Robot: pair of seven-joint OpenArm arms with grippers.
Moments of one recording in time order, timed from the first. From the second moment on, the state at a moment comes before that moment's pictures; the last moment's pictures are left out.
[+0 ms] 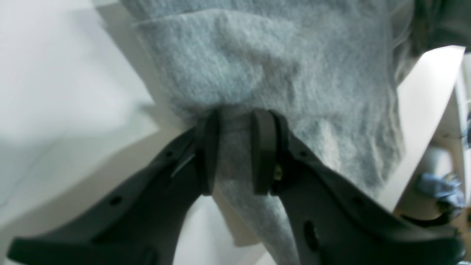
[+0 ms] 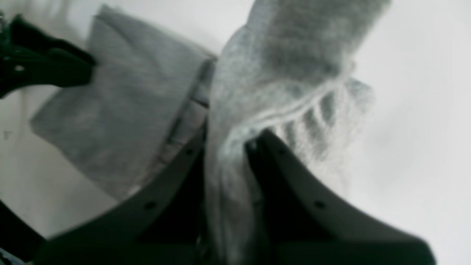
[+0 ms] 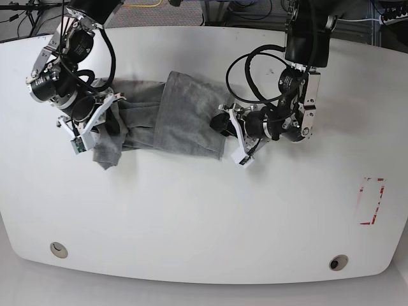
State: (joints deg) left arm -9.9 -2.5 7.4 71.3 -34.1 -31.5 60.6; right arm -4.9 4.4 30.9 112.3 37.7 40.0 -78.0
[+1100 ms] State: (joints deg) left arm -9.9 0.5 7.4 67.0 -35.7 -29.9 56.2; right arm -4.6 -6.4 22.3 112.3 37.3 40.1 -75.4
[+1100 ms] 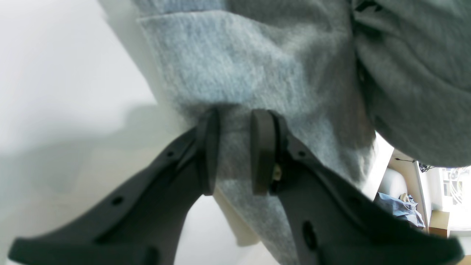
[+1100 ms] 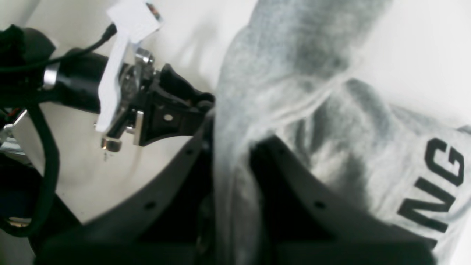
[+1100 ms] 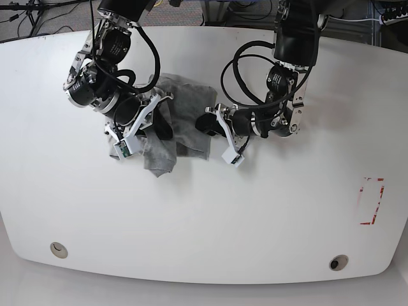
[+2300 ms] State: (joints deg) left arm -9.7 0.5 7.4 67.0 -35.7 -30.1 55.9; right arm -4.8 -6.9 18.8 111.6 37.8 34.8 -75.0
